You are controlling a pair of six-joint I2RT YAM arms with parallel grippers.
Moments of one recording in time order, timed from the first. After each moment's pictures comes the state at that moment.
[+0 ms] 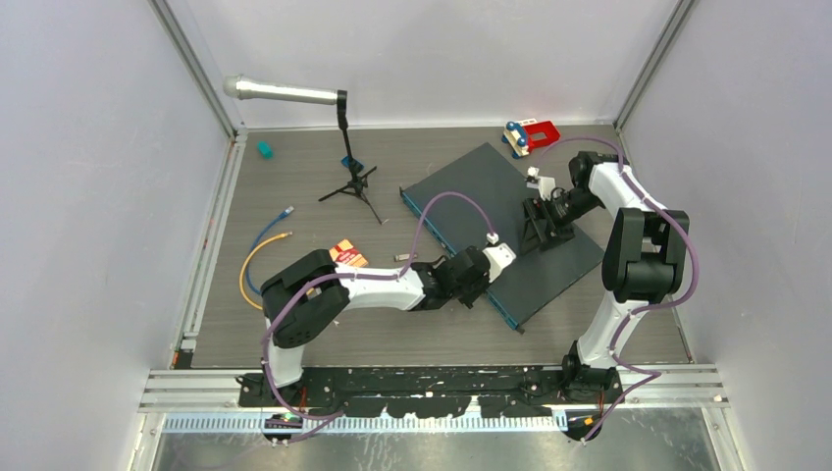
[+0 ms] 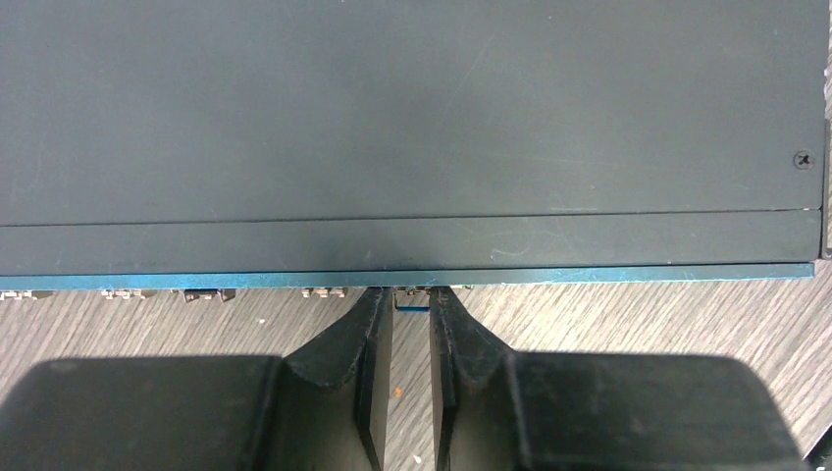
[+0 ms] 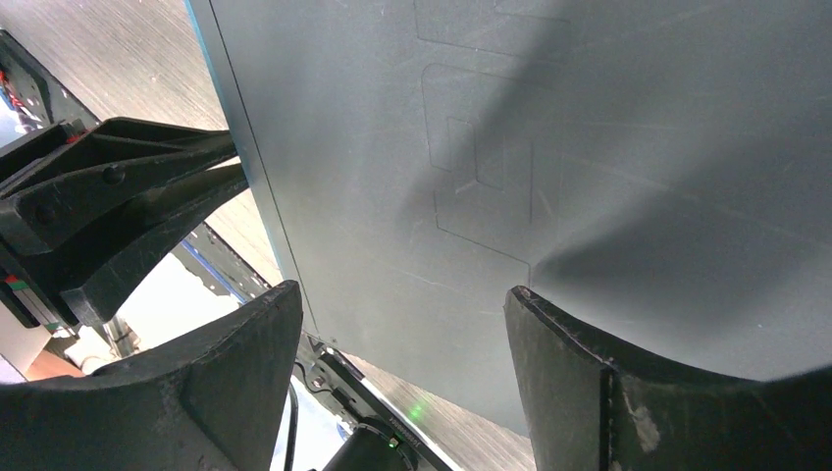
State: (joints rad) left arm -1.14 1.89 1.14 0.04 -0.14 -0.09; right arm -0.08 1.85 1.40 -1.19 -0.61 -0.52
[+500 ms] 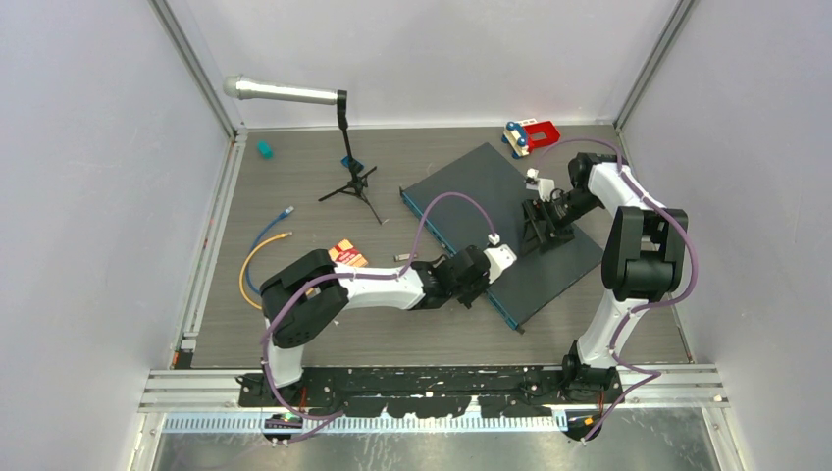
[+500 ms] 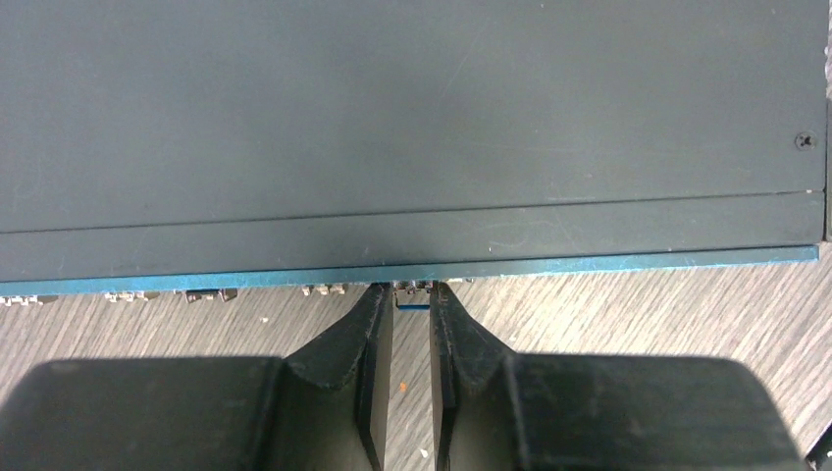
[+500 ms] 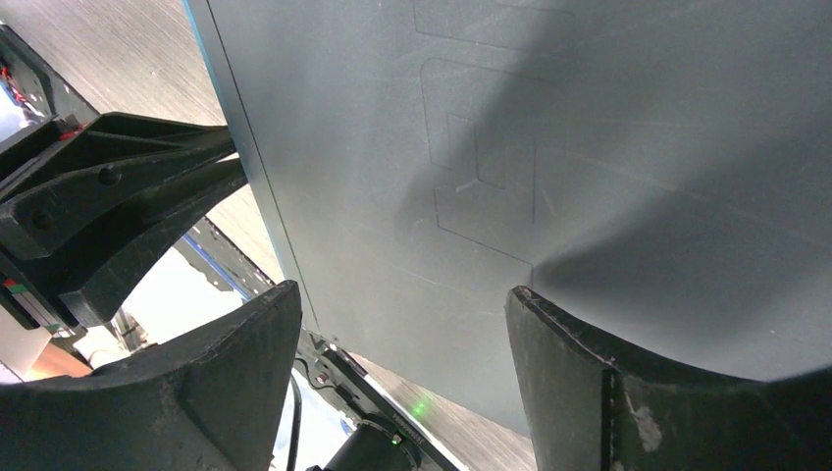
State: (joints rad) left arm -1.14 1.89 1.14 0.02 -0.12 -0.05; right arm -0.08 1.87 1.40 -1.20 -0.61 -0.52
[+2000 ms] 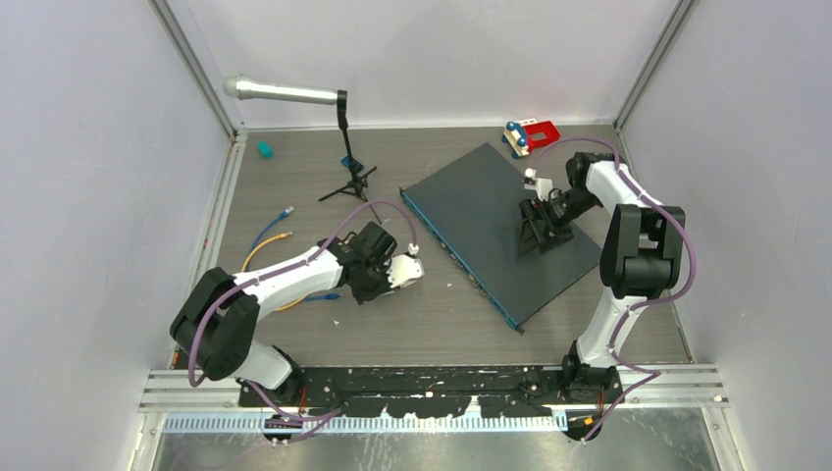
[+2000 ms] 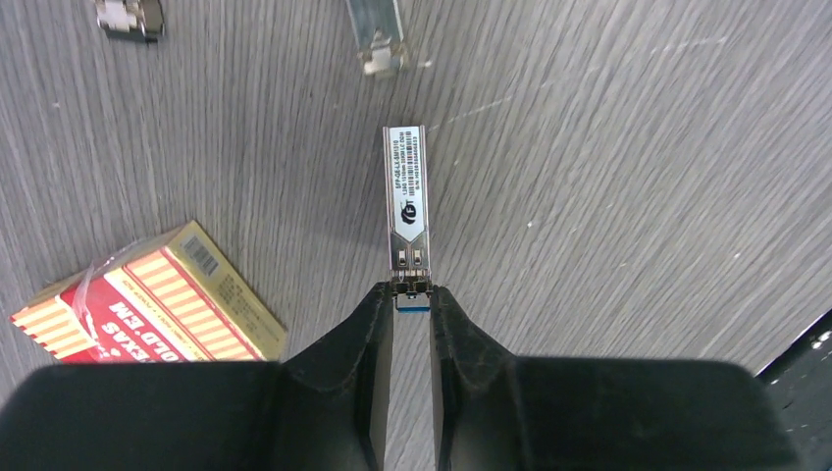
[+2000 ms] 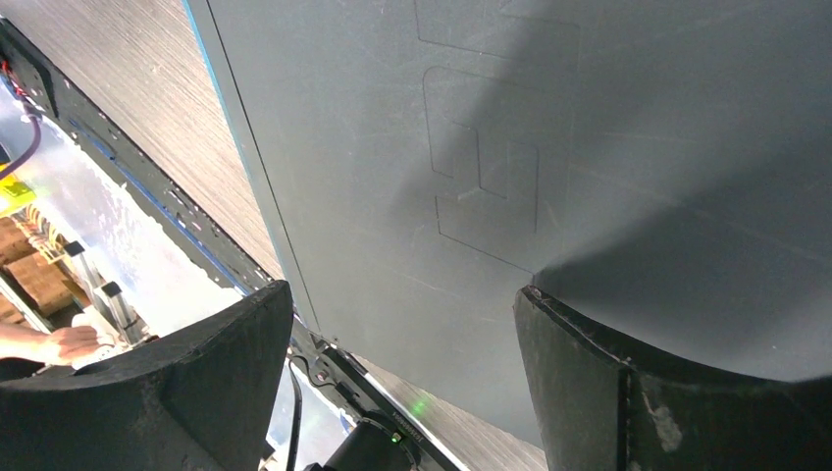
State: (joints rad) left arm -0.73 1.46 0.85 -0.60 0.10 0.55; right arm -0.07 1.89 1.42 -1.21 -0.61 -0.53
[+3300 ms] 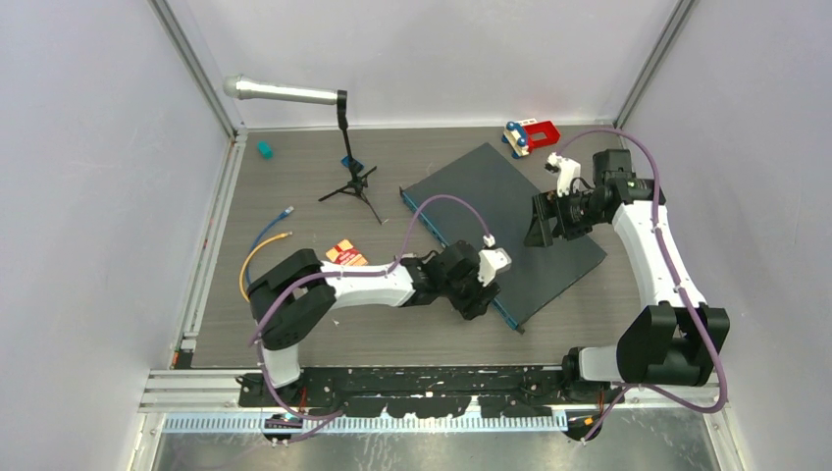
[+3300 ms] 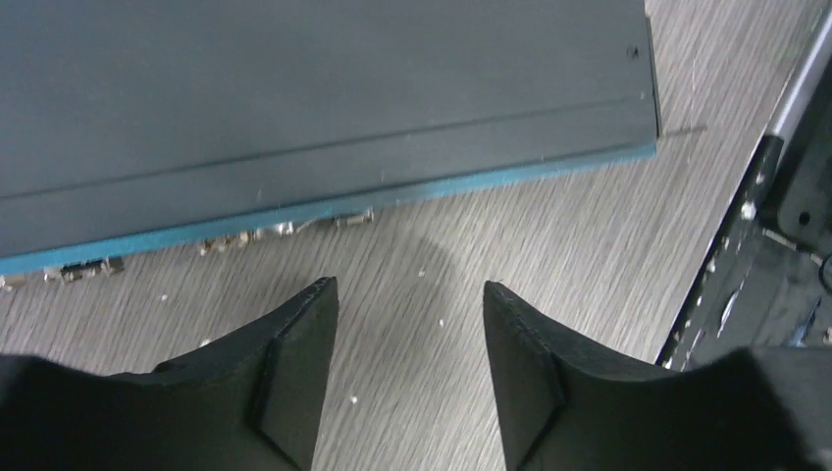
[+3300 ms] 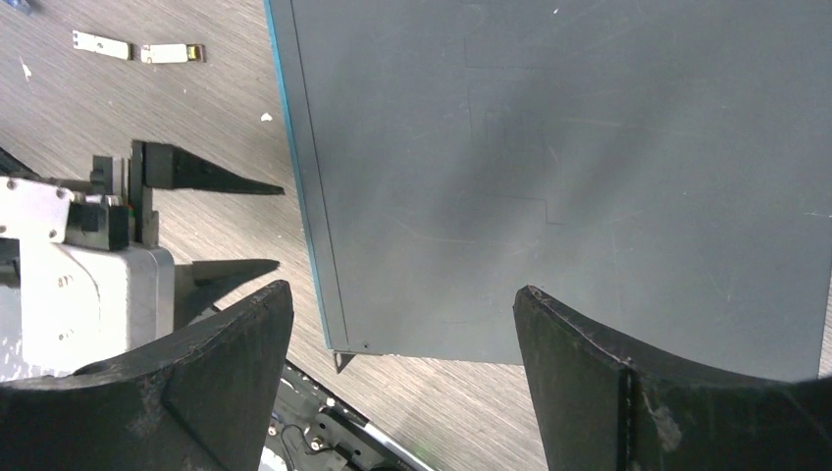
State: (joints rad) left arm -1.09 1.81 1.08 -0.03 0.16 -0.07; right arm -0.07 1.35 1.23 -1.02 -0.55 -0.35
